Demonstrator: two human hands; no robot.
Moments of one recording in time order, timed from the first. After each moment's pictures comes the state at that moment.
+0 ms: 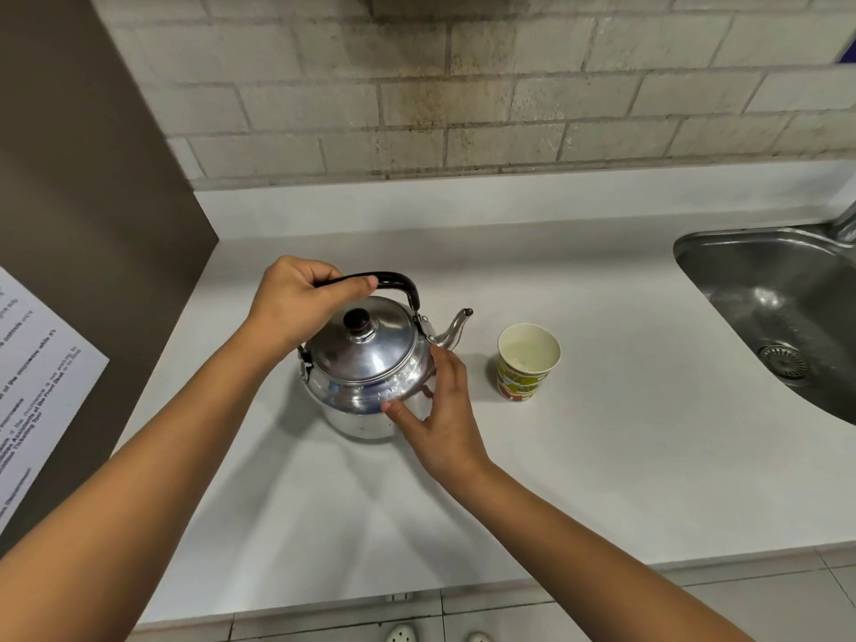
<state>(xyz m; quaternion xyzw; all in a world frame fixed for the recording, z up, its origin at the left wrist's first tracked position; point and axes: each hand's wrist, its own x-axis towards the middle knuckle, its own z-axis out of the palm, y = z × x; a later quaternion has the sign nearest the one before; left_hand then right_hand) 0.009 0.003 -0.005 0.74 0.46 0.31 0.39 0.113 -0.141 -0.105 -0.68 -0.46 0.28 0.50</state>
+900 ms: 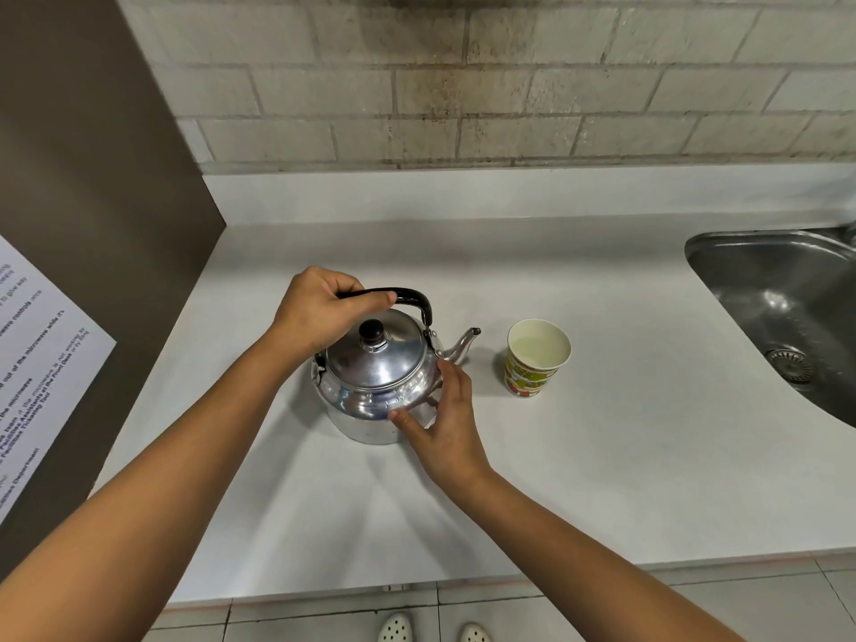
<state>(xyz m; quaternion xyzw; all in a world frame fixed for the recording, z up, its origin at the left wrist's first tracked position) 0.009 0.001 -0.030 0.73 0.46 0.28 0.41 0.108 -0.145 -0.125 -0.68 -0.45 0.30 0.49</state>
